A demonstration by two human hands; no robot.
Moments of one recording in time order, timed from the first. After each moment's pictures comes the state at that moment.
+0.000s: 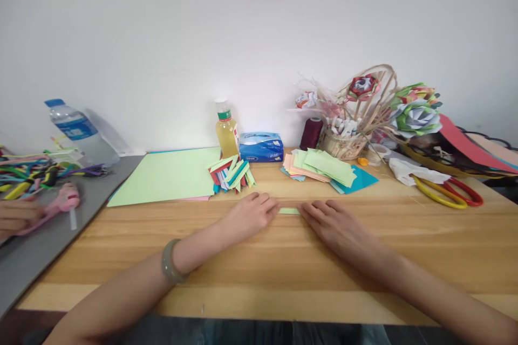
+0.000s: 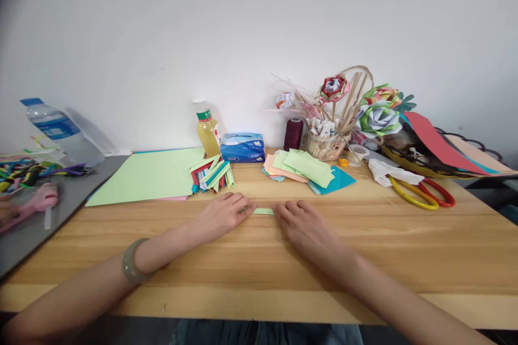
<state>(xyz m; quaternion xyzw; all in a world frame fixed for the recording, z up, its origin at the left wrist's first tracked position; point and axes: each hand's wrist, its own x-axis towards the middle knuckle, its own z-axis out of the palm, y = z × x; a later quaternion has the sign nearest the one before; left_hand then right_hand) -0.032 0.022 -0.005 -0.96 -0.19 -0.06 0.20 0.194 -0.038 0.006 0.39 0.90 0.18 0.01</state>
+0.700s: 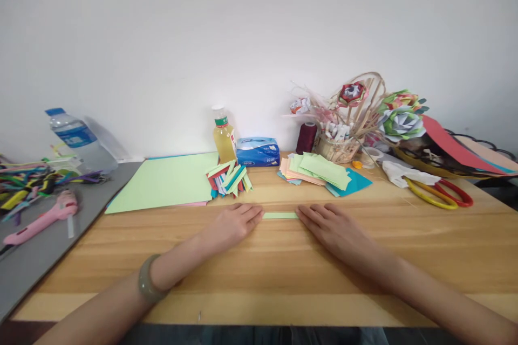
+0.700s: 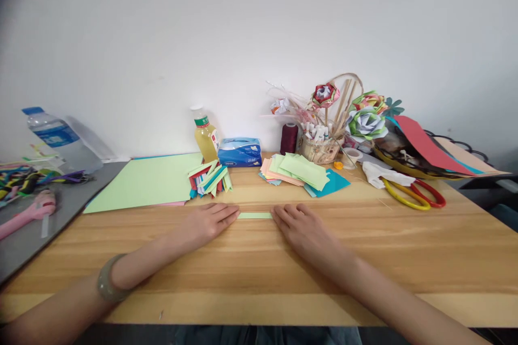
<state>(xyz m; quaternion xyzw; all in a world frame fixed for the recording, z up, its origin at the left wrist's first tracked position) -0.068 0.022 -0.019 -0.96 -0.18 -0.09 0.20 0.210 -0.040 -0.003 0.38 0.90 0.20 -0.03</state>
